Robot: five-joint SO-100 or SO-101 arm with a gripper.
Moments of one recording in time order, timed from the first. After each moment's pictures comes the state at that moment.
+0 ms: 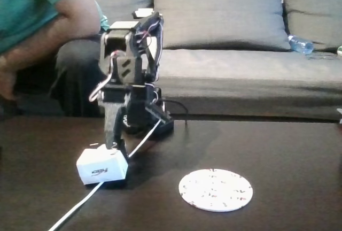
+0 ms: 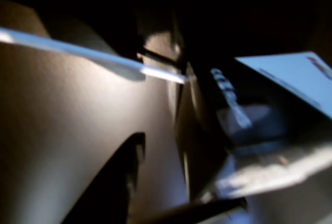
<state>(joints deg) 13.4 126.7 144.1 59.7 -18.3</state>
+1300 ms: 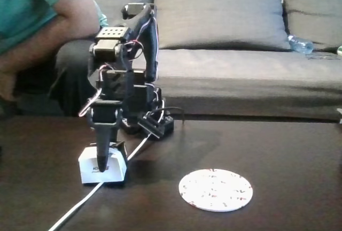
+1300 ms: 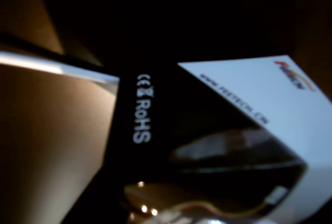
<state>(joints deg) 12.7 105.4 129.4 59.3 -16.0</state>
